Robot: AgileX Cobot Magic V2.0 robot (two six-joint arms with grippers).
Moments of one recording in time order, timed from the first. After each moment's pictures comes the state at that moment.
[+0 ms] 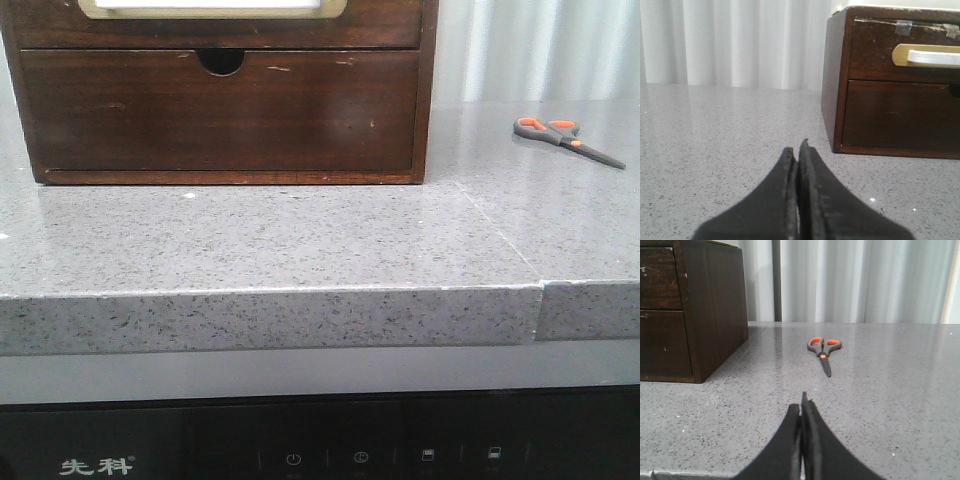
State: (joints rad) left arm 0.00 0.00 0.00 -0.01 0.01 -0.03; right arm 0.05 -0.01 0.03 -0.04 -0.02 0.10
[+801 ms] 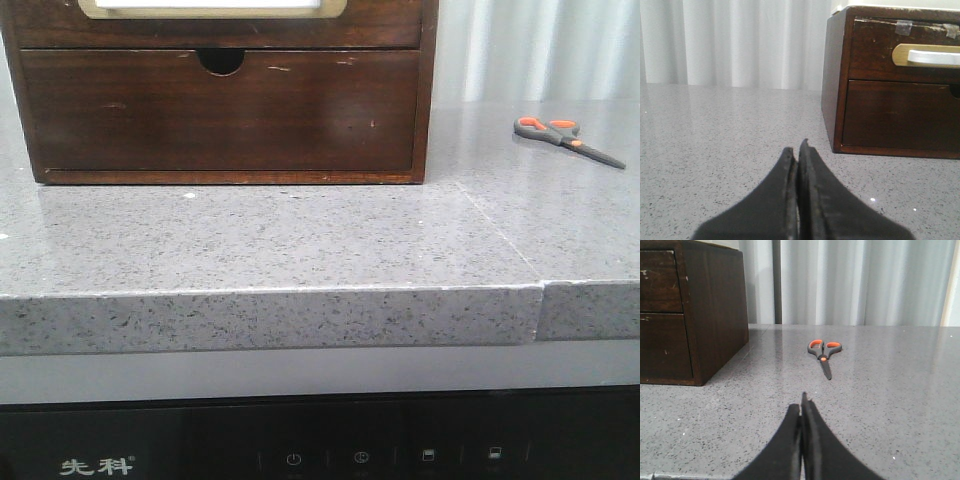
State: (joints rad) left arm 0.00 0.00 0.00 -0.01 0.01 -0.03; right arm 0.05 -0.01 0.03 -0.04 -0.03 0.10
